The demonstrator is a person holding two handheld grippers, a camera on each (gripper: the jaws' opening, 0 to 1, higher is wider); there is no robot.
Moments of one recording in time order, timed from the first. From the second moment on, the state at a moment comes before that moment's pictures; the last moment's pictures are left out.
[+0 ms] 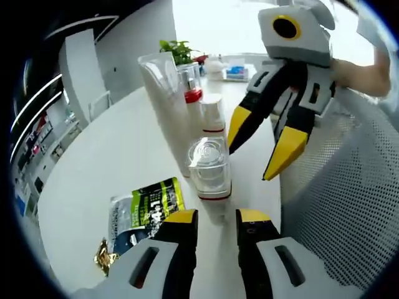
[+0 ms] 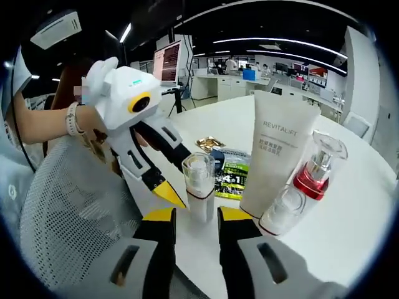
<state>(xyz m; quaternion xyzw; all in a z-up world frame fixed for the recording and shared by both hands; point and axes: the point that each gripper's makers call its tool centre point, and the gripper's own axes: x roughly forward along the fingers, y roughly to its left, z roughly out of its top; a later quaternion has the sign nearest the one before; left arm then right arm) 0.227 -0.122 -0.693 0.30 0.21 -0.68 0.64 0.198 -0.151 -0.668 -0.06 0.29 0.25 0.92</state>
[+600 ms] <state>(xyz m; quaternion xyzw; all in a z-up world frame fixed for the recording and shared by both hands) 0.212 -0.127 -0.701 0.32 0.23 -0.68 0.62 0.209 -0.137 -0.691 -0.09 0.33 0.29 0.89</state>
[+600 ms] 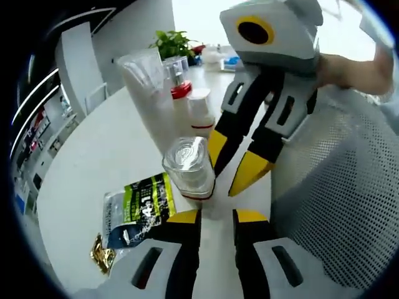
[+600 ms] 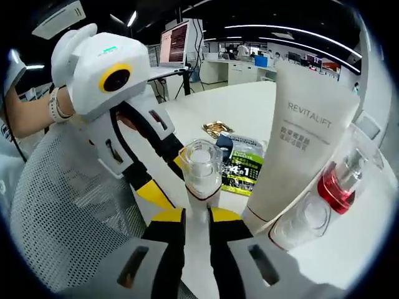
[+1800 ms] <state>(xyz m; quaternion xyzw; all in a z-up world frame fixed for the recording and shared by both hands) 0.217 -0.131 -0.707 0.32 0.25 -0.66 0.63 0.213 -0.142 -0.688 -0.10 0.31 0.29 0.90</state>
